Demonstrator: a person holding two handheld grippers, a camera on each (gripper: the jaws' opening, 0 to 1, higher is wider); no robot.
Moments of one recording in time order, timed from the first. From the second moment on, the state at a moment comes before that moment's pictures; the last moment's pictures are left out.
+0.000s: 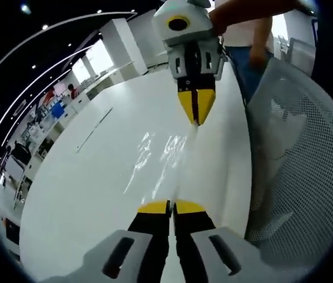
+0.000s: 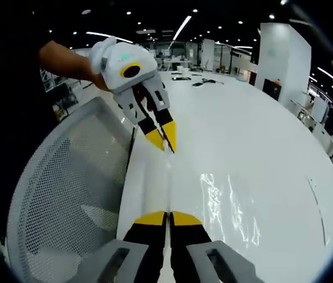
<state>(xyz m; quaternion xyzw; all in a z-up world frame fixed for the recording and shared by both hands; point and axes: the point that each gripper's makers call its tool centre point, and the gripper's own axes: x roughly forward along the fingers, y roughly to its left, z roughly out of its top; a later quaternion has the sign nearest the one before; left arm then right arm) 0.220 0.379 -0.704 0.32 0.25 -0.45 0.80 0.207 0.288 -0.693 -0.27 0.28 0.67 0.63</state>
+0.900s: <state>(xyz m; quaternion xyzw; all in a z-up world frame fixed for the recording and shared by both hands) 0.216 0.354 -0.696 0.32 0.24 -0.48 0.78 0.197 0.348 -0.676 -0.24 0.22 0.68 0.65</state>
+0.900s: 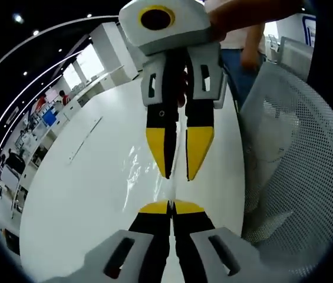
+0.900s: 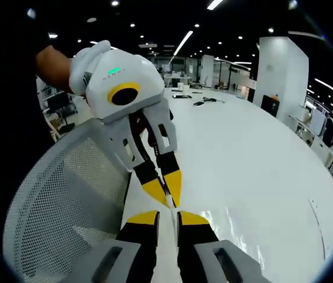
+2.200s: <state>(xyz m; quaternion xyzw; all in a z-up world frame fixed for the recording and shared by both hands) 0.203 0.349 -0.698 0.33 0.25 -0.50 0.76 0.189 0.356 -0.694 -0.27 0.24 0.68 0.64</state>
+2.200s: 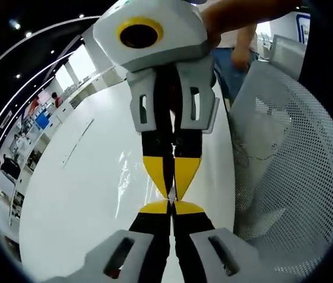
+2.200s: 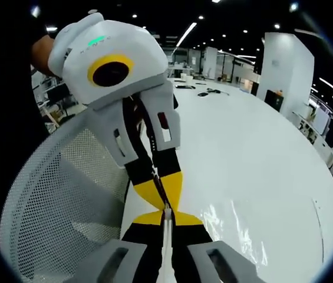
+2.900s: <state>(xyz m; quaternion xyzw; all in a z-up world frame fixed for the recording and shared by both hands) 0.206 0.347 -0.695 0.30 0.25 -0.50 0.77 0.195 0.350 -0.697 -0.27 0.27 0.65 0.65</state>
